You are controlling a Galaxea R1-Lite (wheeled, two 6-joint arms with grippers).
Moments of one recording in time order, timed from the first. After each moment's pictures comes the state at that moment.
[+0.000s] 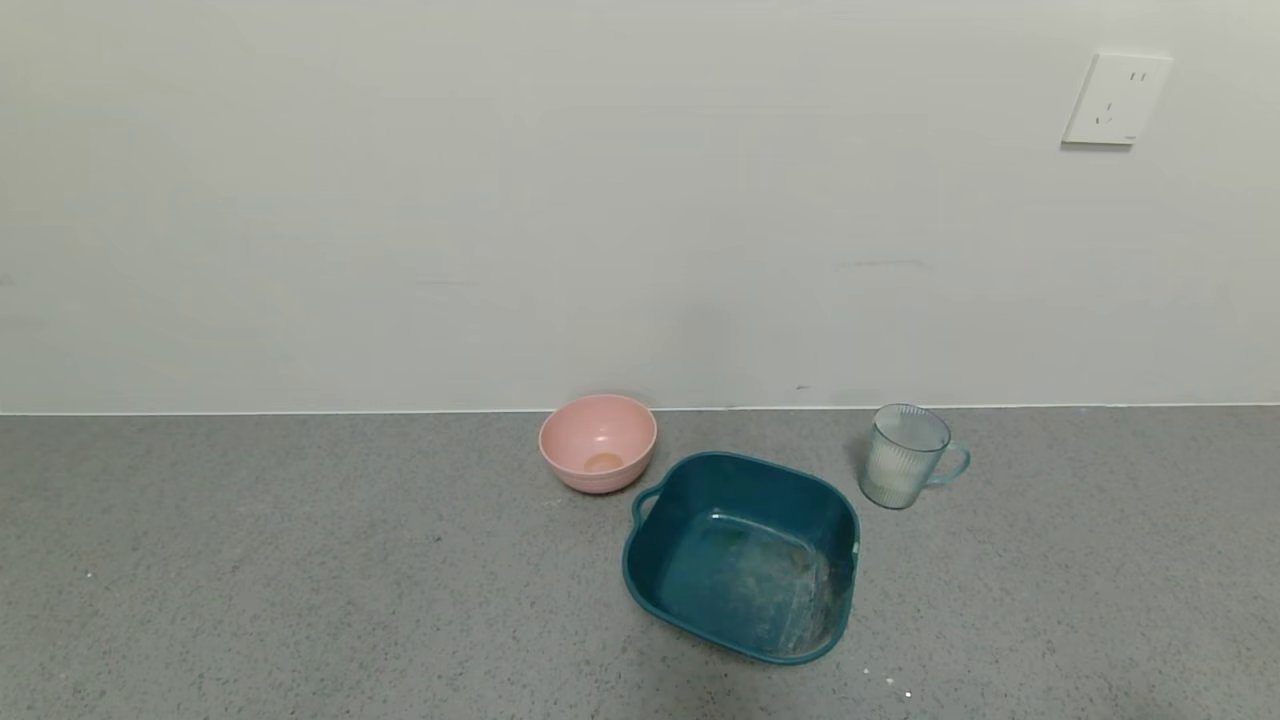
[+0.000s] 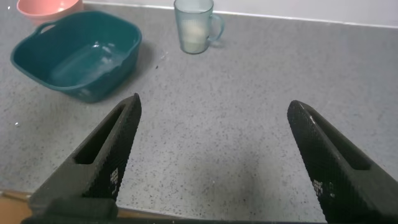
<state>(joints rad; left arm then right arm) 0.00 0.00 0.00 0.00 -0.01 0.05 -0.01 0.43 -0.32 0.08 0.13 -0.01</state>
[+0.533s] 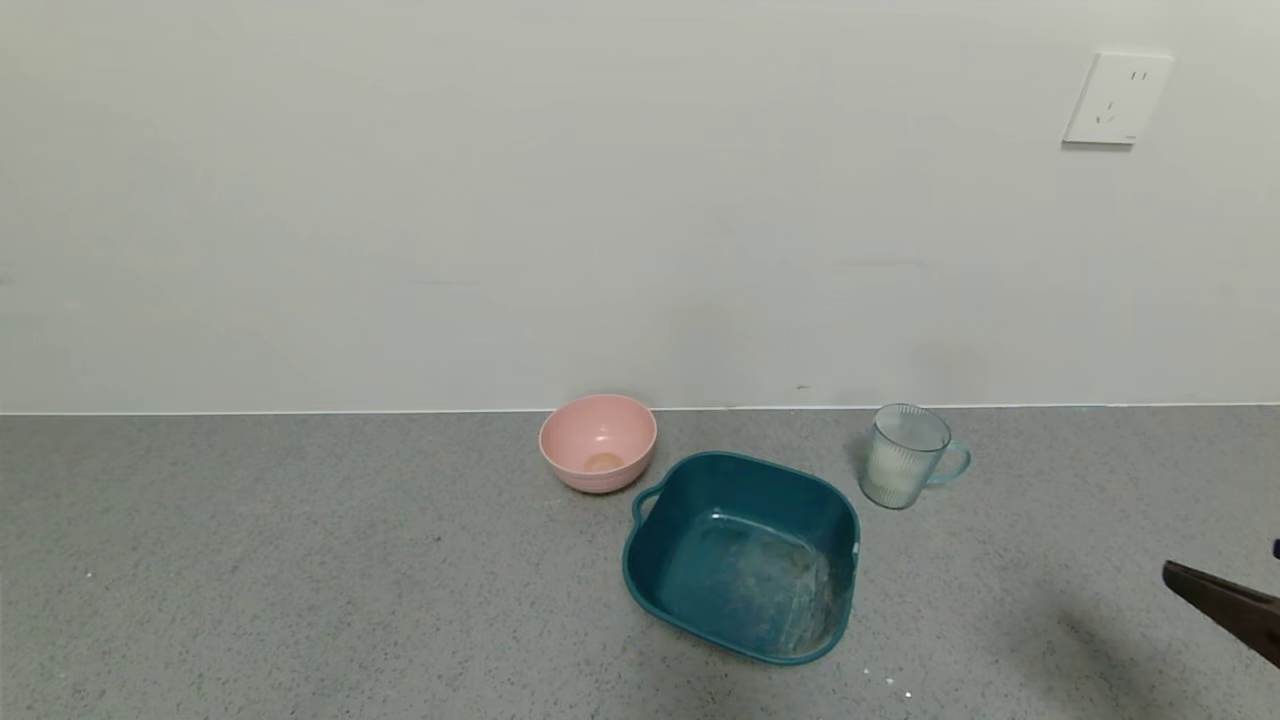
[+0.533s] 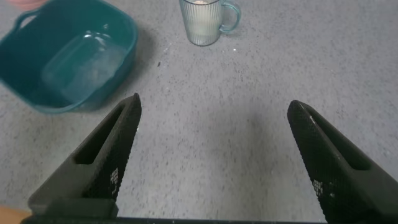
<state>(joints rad) 0.00 0.00 0.00 0.00 -0.01 0.05 0.00 1.01 -0.51 -0.09 0.16 -0.02</state>
